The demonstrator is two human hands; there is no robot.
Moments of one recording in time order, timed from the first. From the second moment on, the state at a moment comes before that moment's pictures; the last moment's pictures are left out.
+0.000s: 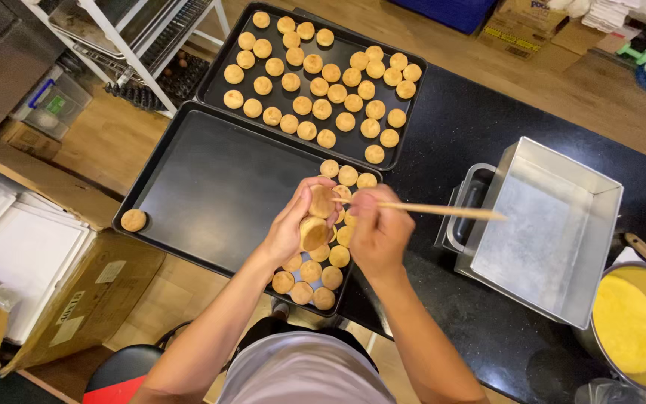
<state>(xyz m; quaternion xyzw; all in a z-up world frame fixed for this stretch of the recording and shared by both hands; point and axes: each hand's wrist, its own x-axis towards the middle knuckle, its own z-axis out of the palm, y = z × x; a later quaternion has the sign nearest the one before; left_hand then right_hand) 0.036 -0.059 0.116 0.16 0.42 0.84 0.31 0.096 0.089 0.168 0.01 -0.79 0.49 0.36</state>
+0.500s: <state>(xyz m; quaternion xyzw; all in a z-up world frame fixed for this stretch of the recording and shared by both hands) 0.050 -0.050 0.112 0.21 0.45 0.81 0.32 0.109 0.097 0.168 0.01 -0.79 0.47 0.39</state>
